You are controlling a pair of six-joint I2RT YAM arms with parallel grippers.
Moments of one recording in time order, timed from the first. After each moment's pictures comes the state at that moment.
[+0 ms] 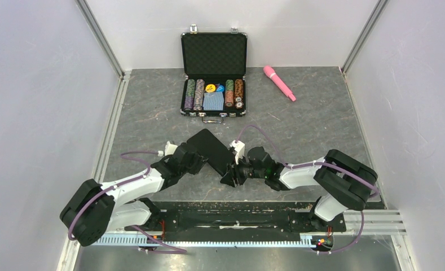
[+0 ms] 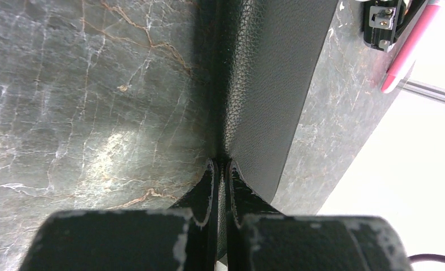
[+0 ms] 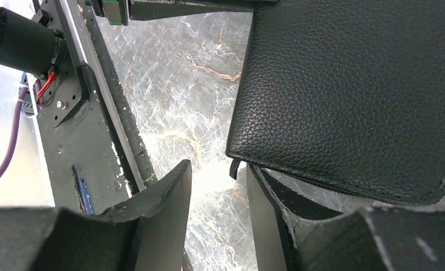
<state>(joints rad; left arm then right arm) -0.69 1.15 0.40 -0.06 -0.25 -1.61 0.93 1.57 0.47 0.61 -0.35 0.36</state>
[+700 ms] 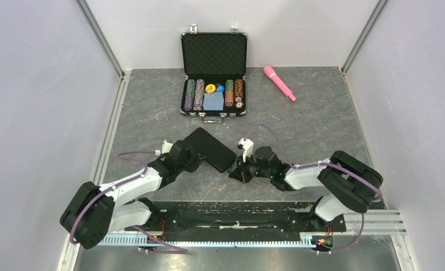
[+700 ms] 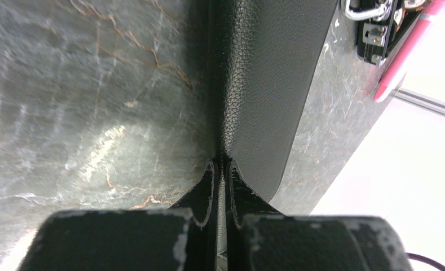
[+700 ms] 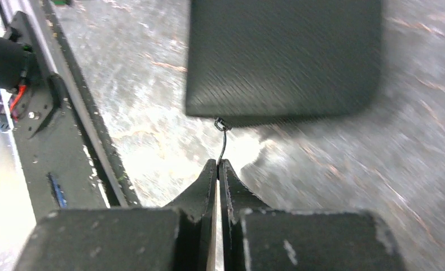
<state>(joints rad) -0.63 1.13 0.40 -0.06 -0.20 -1.60 0.87 1.54 0.42 0.64 -0.31 0.37</state>
